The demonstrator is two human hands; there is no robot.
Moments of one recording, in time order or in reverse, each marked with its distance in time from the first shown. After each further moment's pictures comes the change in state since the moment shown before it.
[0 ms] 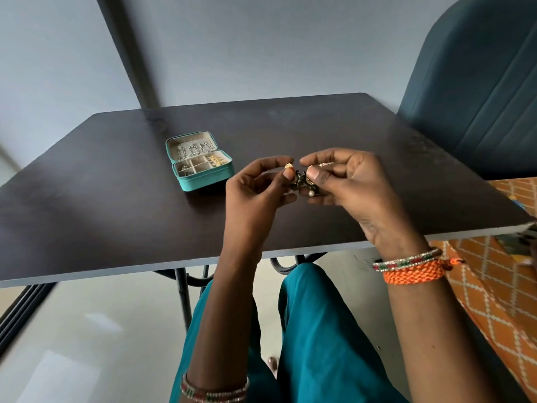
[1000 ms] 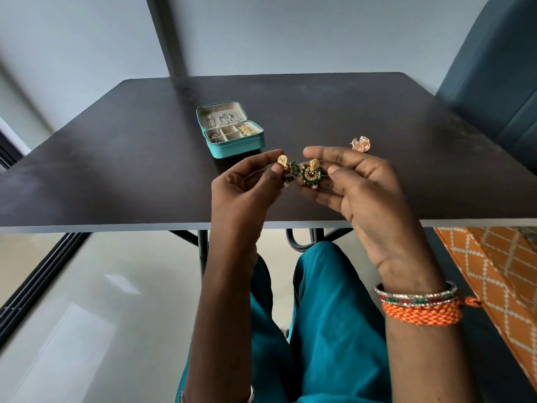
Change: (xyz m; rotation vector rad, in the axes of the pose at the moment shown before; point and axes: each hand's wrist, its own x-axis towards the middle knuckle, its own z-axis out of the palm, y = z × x) left_hand -0.048 0.021 -0.037 -0.031 0.206 -0.134; right_hand -0.047 -0.002 0.043 0.253 -0.073 0.062
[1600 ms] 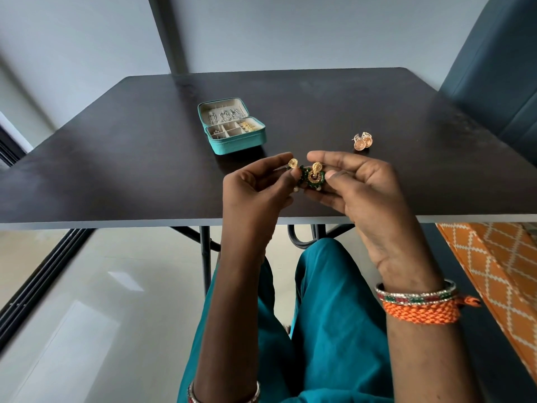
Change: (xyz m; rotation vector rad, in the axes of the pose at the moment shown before) left_hand -0.005 -0.004 0.007 0.088 -0.026 0.019; right_hand -0.002 0.010 -0.003 -0.104 0.052 -0.002
